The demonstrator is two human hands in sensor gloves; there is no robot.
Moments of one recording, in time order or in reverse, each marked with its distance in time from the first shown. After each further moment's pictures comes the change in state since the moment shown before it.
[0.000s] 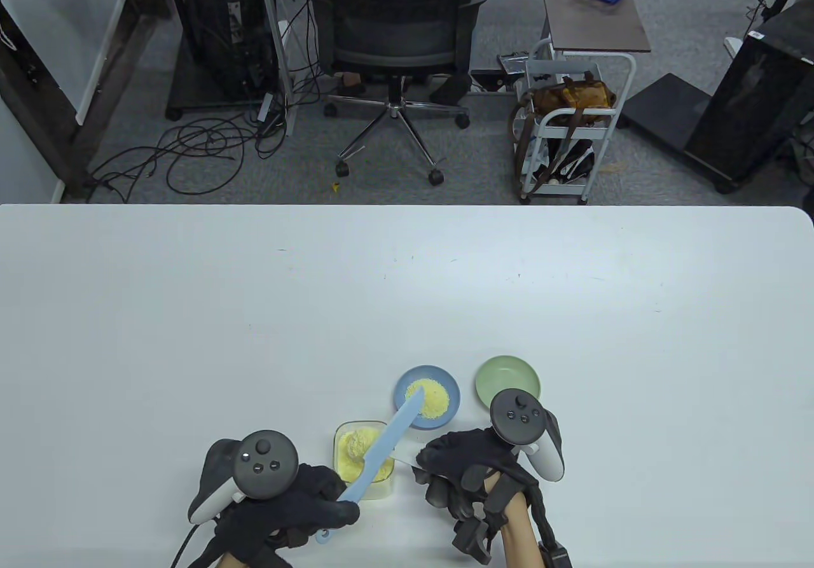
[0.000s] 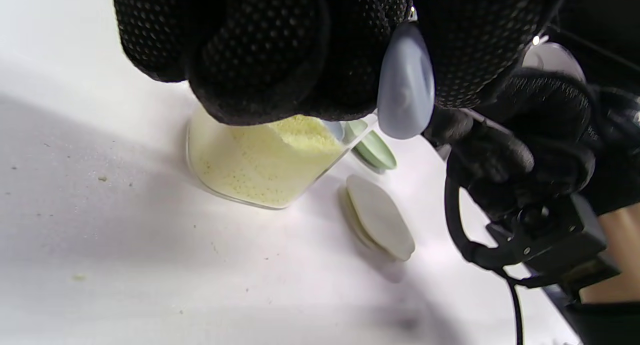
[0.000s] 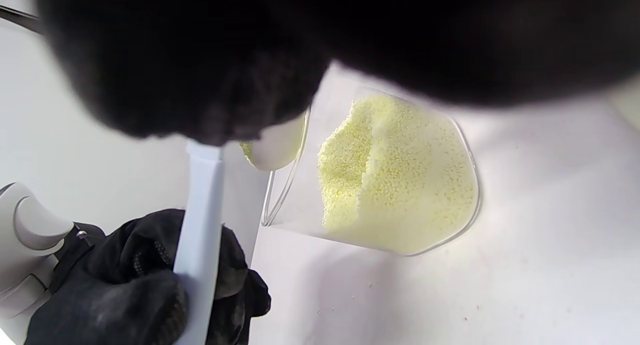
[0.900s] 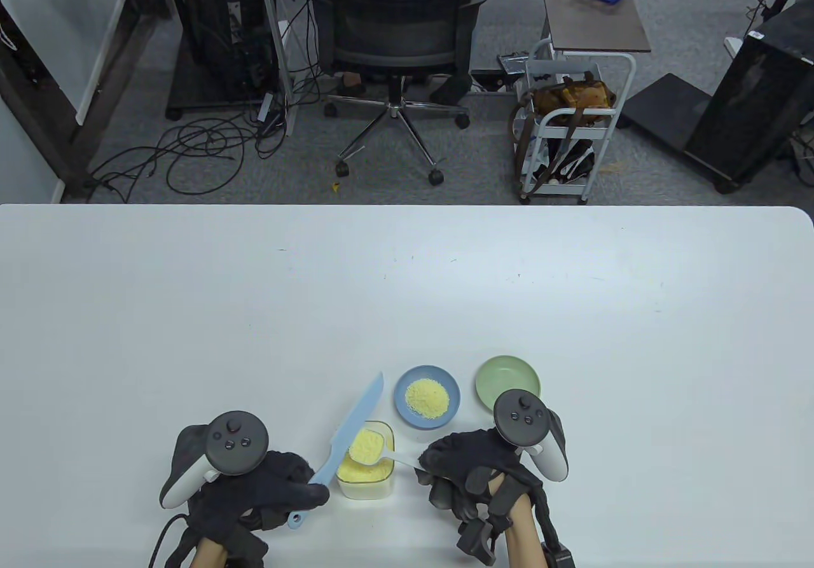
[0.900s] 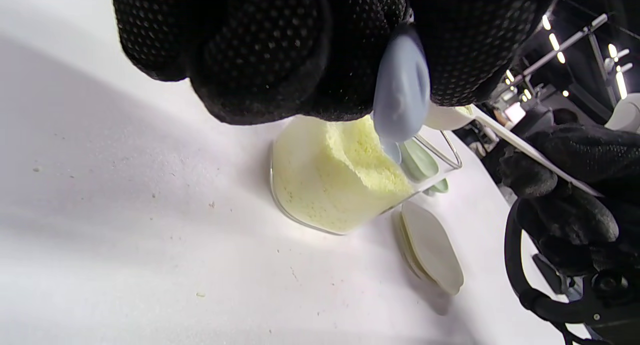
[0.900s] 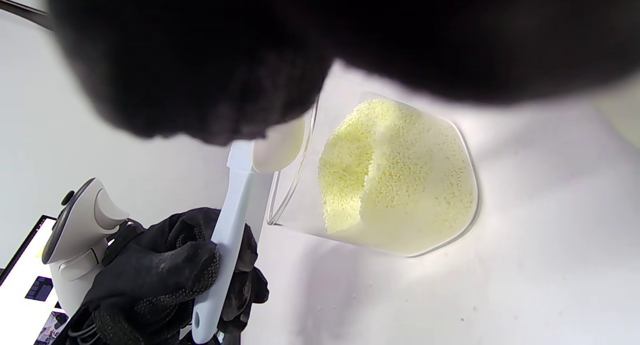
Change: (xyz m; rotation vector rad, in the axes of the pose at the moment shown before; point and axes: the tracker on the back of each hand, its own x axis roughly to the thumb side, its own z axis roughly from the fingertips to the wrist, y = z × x) left_hand -0.042 0.026 0.005 -0.023 0.143 0.105; right_hand 0.001 -0.003 0.004 0.002 -0.021 0.013
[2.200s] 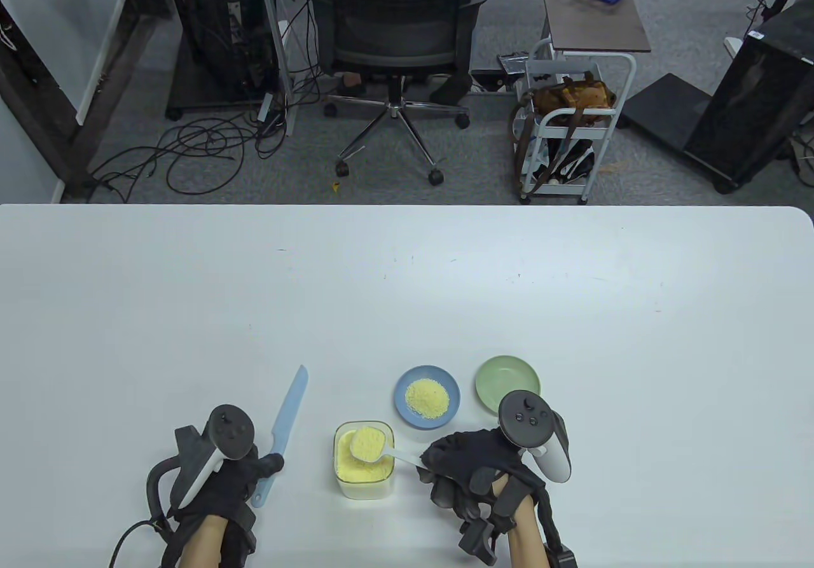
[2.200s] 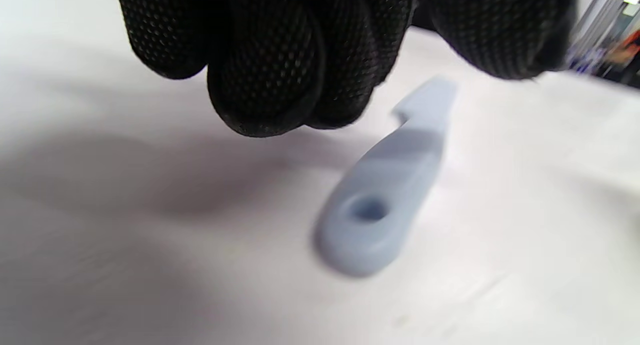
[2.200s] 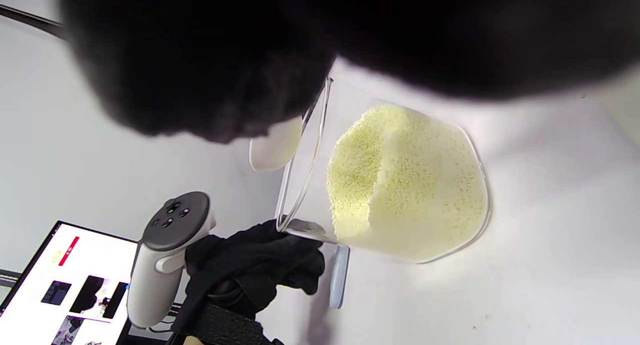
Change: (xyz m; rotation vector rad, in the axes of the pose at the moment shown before) left_hand -0.054 0.003 -0.014 0.360 0.485 -0.275; right_hand 0.001 -0.004 0.004 -0.017 -0.028 -0.023
